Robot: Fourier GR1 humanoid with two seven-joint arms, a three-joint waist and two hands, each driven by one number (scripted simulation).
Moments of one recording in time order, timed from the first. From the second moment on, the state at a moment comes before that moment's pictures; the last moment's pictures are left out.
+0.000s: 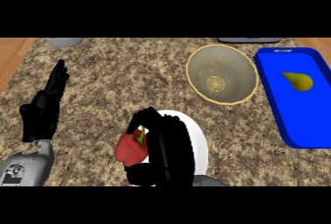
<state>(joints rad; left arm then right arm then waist) -0.20 0.28 -0.02 -1.60 -0.11 0.19 0.16 -0.54 0.00 0.82 -1.70 0.86 -0.37 0.94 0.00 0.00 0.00</state>
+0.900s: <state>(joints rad) -0.24 0.25 -0.01 -1.58 -0.14 0.17 0.17 -0.67 -0.21 0.29 -1.18 0.68 -0.51 0.36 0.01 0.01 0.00</state>
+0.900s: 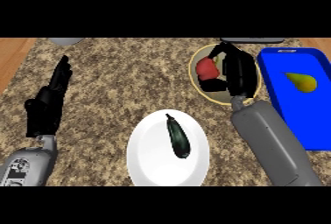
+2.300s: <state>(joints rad) -0.29 0.22 -0.01 -1.58 -0.15 0.15 0.19 -0.95 -0.27 -0.23 -0.33 0.31 -0.43 -0.45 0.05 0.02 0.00</state>
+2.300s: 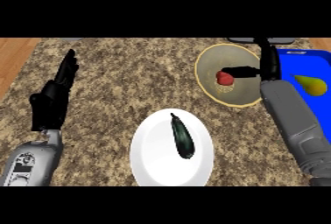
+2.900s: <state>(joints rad) -0.22 0.24 0.03 -1.59 -0.14 0.13 0.16 -0.82 -0.41 -0.35 -0.34 0.14 -0.08 -0.61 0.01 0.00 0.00</state>
